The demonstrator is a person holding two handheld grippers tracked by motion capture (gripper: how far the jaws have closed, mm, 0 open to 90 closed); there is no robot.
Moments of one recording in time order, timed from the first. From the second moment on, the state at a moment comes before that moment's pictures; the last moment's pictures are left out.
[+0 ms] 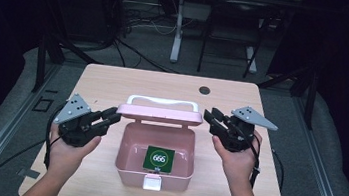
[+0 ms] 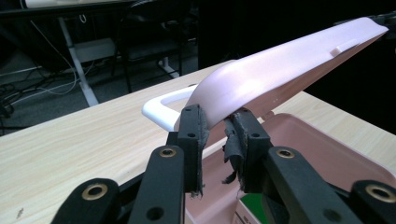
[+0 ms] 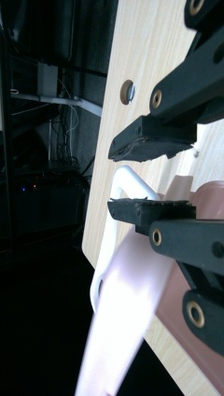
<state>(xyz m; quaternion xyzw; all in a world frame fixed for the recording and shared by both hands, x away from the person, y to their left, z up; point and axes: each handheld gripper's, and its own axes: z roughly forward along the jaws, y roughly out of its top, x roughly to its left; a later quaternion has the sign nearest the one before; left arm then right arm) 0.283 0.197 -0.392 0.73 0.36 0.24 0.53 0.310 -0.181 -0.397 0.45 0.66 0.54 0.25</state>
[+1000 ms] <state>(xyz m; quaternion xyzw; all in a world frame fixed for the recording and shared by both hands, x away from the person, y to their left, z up) 0.266 0.200 -0.401 0.74 0.34 0.23 0.52 0.315 -0.189 -0.397 0.46 0.66 0.55 0.24</state>
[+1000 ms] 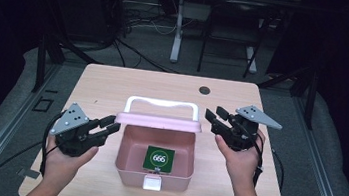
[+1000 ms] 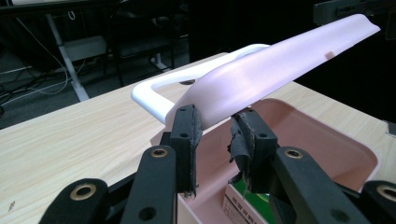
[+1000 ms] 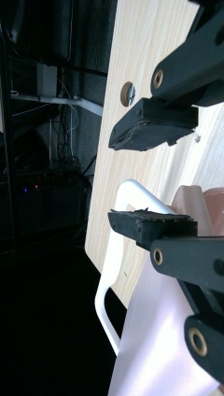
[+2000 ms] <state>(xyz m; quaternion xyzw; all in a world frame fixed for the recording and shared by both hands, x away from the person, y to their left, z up) 0.251 0.209 -0.422 0.75 0.34 0.22 0.53 0.324 -0.190 -0.405 0.46 0.67 0.52 0.24</state>
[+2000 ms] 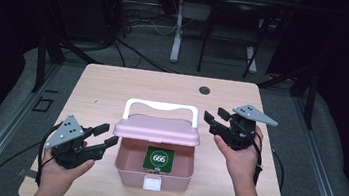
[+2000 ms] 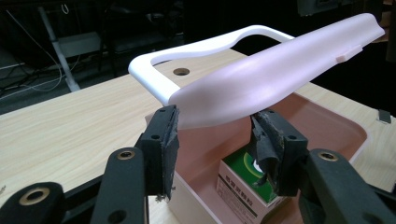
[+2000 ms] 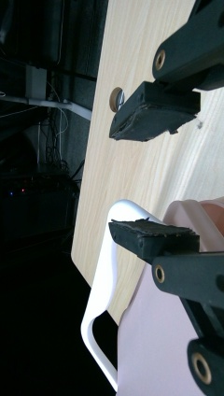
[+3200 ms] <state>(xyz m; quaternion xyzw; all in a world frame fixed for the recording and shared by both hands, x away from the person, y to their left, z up) 0.226 0.225 -0.450 0.74 0.34 0.21 0.54 0.325 -0.190 -0.409 0.47 0.68 0.52 0.25</state>
